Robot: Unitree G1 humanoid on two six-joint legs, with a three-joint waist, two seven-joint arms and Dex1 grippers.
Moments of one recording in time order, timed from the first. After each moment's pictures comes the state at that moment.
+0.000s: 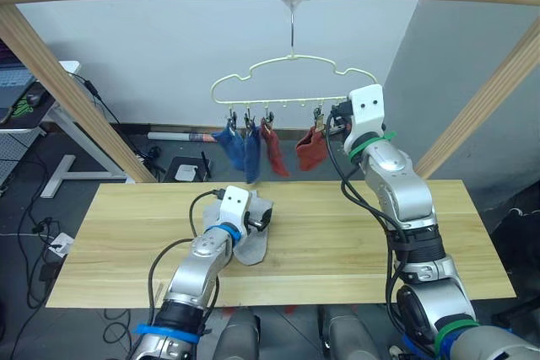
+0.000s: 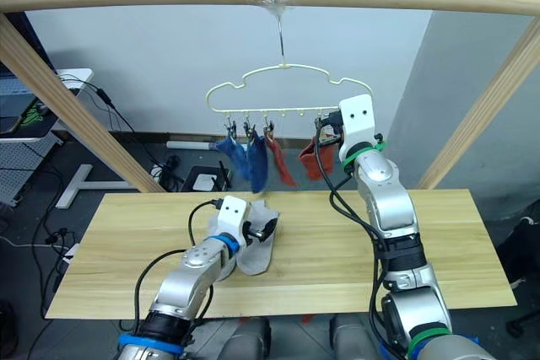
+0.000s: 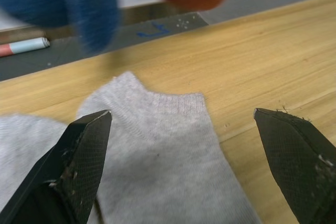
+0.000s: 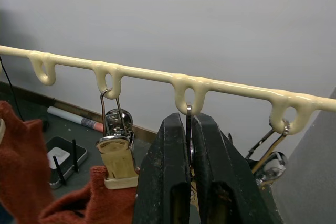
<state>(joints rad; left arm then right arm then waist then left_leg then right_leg) -0.25 0.19 -0.12 0.23 -0.11 0.34 -0.26 -0.68 -0.12 0.02 0.02 0.03 0.52 0.14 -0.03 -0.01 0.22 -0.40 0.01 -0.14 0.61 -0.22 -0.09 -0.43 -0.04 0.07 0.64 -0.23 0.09</state>
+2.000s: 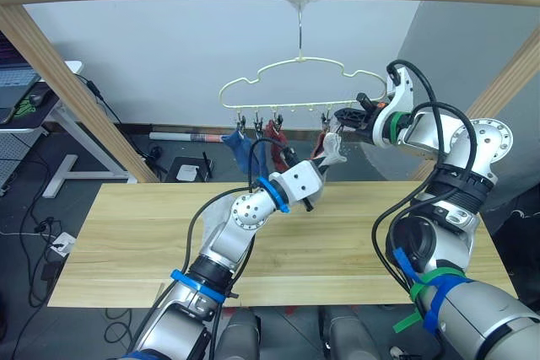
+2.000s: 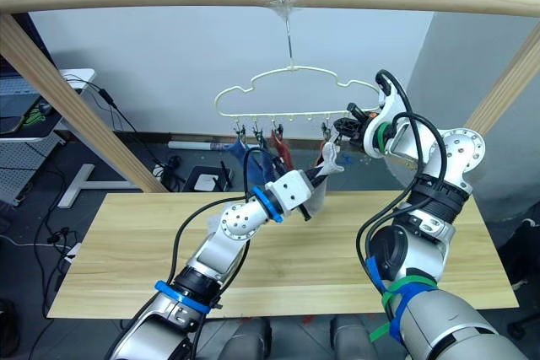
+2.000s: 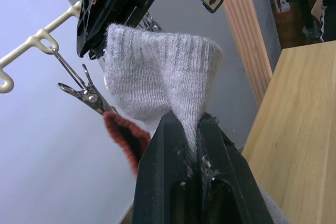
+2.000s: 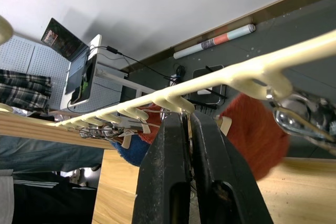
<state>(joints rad) -0.50 0.17 -0.34 0.24 0.21 -0.25 -0.43 -1.09 -0.06 -0.75 0.11 0.55 1.57 -0.03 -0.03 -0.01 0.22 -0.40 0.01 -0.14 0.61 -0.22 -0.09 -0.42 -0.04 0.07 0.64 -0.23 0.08</state>
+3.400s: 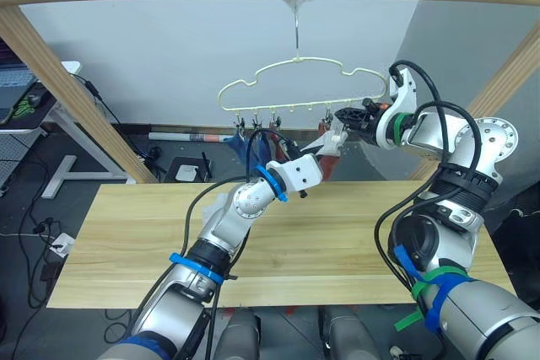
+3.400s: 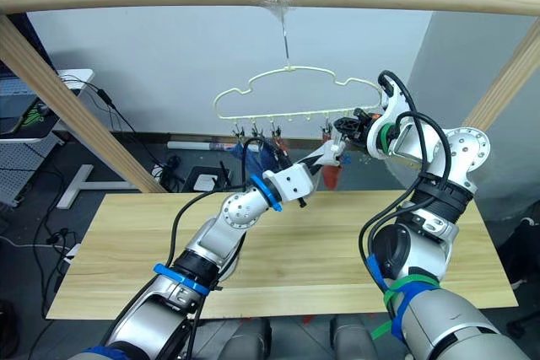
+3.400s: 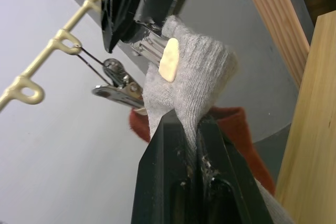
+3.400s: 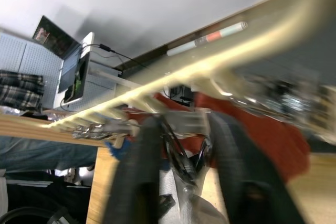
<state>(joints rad) -0.61 0.20 -0.34 0.38 0.33 -0.34 -0.34 -1.09 -0.08 -0.77 0.11 0.53 1.60 -0.04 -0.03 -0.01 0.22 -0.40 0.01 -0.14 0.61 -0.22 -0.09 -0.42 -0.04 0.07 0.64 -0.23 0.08</state>
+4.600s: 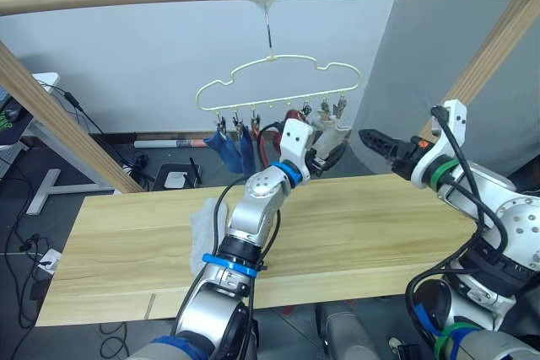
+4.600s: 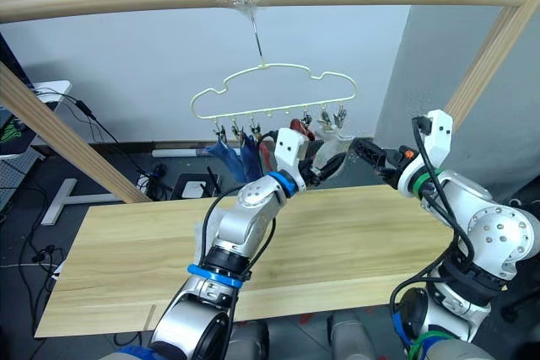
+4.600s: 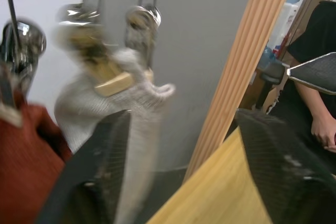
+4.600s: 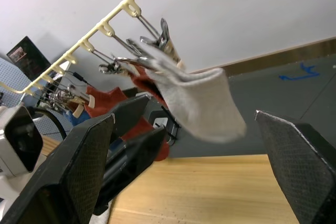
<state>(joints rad) -0.63 -0.08 -0.11 0.33 -0.18 0.19 -0.47 -0.61 -0.18 -0.60 -0.48 0.79 1.49 0.05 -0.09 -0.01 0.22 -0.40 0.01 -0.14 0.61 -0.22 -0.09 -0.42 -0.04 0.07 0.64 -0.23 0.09</state>
